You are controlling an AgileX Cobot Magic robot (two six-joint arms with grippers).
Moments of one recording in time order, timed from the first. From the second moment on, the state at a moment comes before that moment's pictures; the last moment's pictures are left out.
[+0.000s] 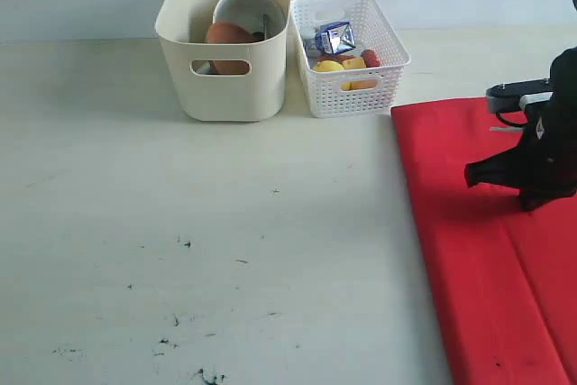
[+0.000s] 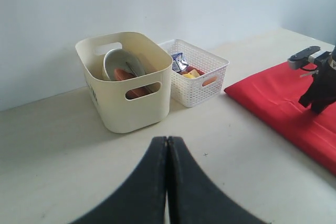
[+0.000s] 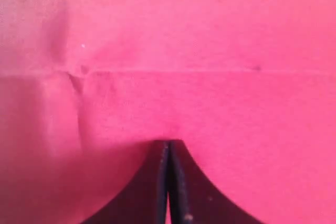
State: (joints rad) left arm -0.65 0.25 -0.47 0.17 0.54 -0.15; right arm 0.10 1.89 -0.88 -0.35 0.56 0.43
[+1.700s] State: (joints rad) left arm -0.65 0.10 -0.47 0.17 0.54 -0.15; right arm -0.02 2.20 -1.62 0.02 0.73 -0.03
